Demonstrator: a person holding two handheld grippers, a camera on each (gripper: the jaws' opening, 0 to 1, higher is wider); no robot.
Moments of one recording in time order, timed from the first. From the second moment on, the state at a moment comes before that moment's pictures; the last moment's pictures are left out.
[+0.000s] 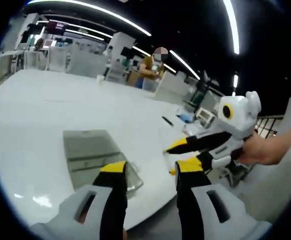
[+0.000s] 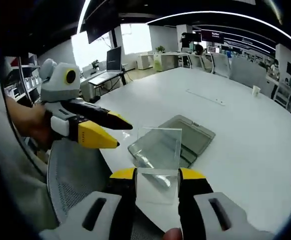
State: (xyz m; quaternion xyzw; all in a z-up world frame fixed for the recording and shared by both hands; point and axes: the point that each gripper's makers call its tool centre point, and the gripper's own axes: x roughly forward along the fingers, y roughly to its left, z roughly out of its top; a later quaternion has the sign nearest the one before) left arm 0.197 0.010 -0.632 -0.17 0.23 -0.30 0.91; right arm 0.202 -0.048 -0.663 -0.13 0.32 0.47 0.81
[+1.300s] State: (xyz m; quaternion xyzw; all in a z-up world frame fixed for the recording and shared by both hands) left arm 0.200 0.012 -0.633 -0.22 0.25 -0.27 0.90; right arm 0.189 -0.017 -0.656 -0.11 0.30 0.50 0.80
